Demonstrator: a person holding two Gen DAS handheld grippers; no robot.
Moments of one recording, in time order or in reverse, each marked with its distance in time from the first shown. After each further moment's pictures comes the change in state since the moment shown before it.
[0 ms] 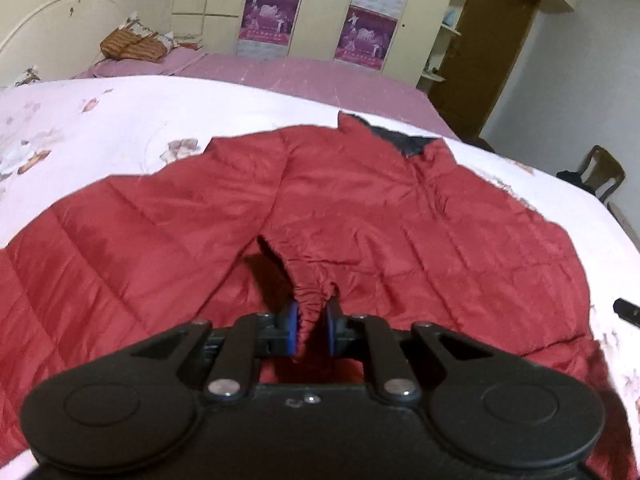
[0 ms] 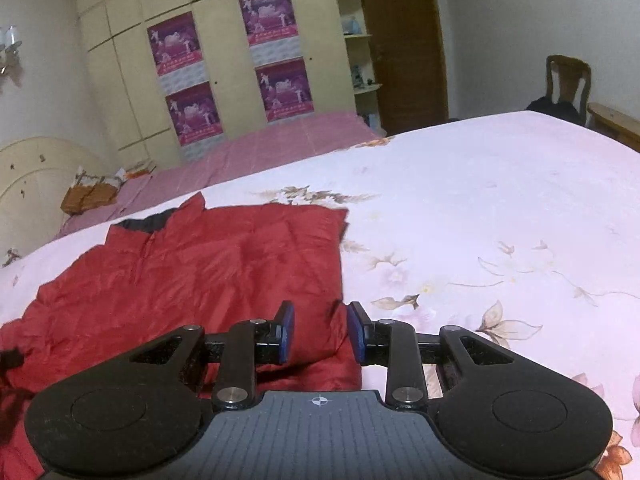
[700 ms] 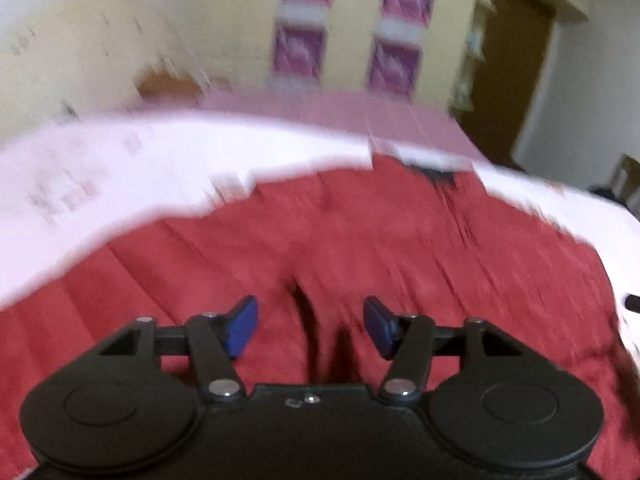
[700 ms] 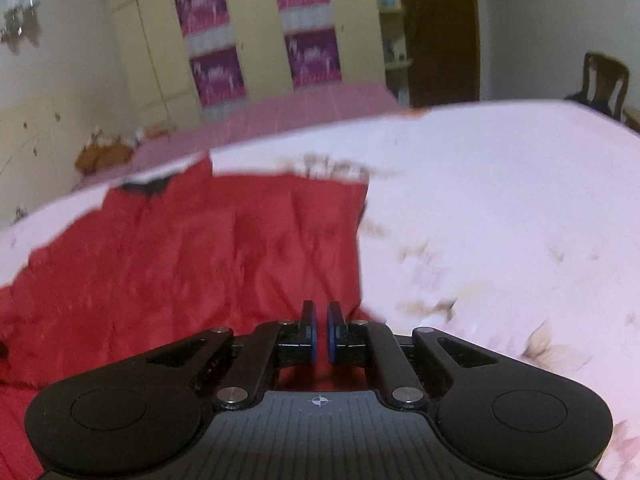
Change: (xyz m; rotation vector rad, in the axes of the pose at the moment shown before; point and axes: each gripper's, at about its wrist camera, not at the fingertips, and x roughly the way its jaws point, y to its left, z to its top) left arm -0.033 -0.004 -0.001 0.029 -0.155 0.149; right arm 0.038 -0.009 0.010 -0.071 0.039 0.053
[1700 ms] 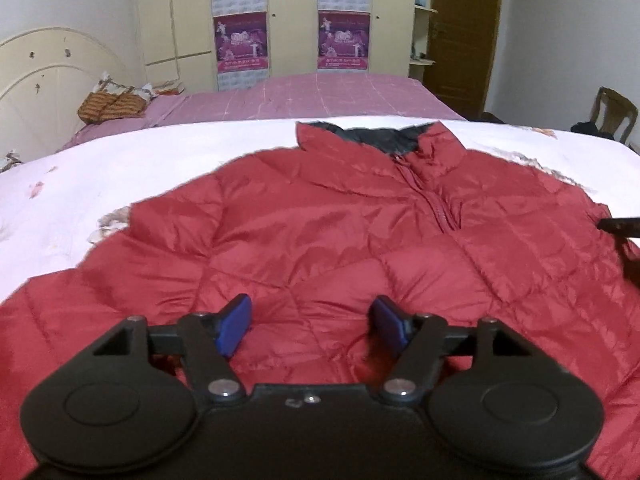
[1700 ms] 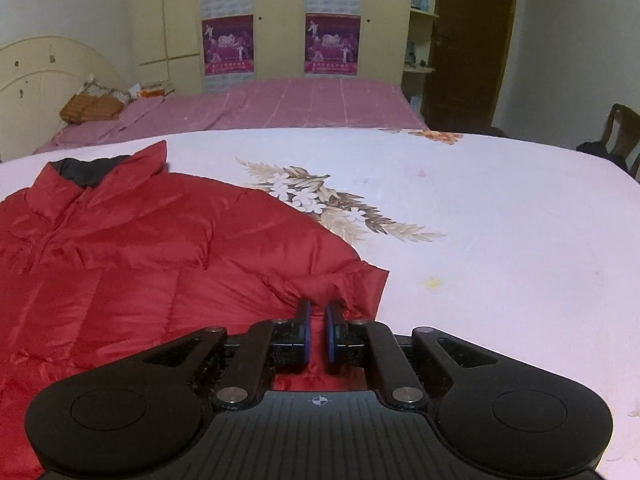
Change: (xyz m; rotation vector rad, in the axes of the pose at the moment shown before) left arm 0.103 -0.068 0.015 0.189 0.075 -0.042; right arm 0.127 0.003 0.050 -0.175 0.099 -0.075
